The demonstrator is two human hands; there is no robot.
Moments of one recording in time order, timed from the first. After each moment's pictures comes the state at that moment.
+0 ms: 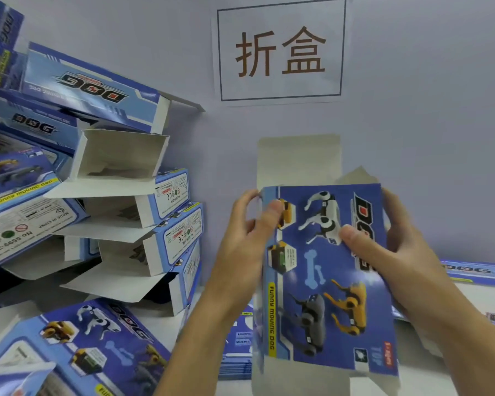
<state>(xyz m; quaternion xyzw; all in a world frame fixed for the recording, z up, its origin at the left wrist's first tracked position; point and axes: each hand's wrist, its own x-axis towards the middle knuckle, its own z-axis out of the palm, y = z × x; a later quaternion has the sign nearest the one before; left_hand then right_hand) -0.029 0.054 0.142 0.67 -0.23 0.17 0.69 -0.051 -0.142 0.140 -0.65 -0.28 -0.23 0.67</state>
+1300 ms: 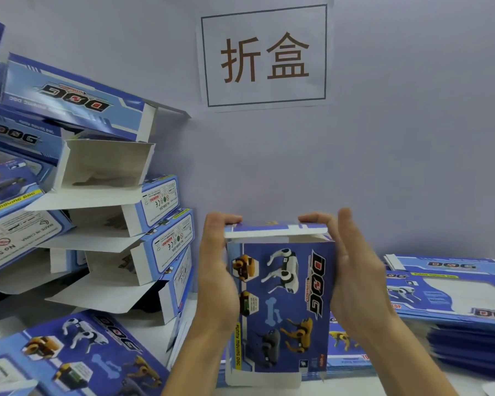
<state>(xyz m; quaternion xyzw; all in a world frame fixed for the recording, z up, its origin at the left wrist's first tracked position) -0.027 0.046 0.123 0.55 -0.21 0.27 0.77 -0.032 -0.108 0.121 -0.56 -0.23 -0.10 0.79</state>
